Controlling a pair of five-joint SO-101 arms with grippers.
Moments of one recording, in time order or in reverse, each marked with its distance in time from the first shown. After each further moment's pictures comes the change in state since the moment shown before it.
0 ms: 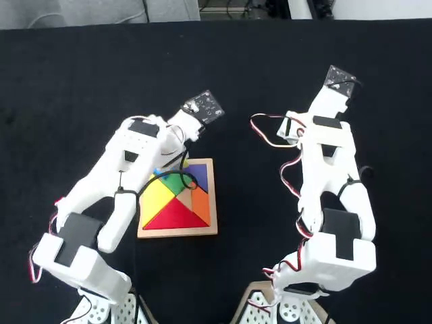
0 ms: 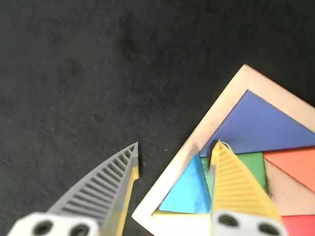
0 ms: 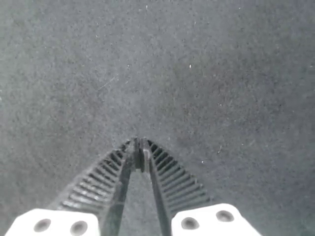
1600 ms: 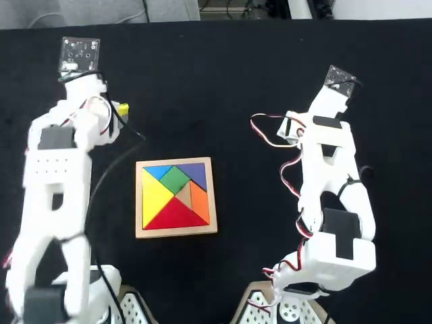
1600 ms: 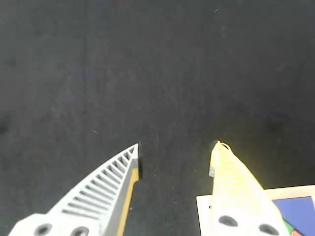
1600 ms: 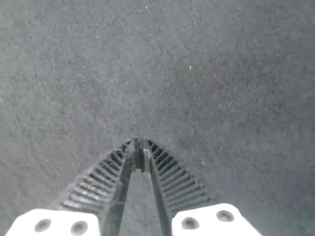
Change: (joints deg) left arm -20.8 -30.0 2.5 5.9 32.4; right arm 0.0 0.0 -1.5 0.0 0.0
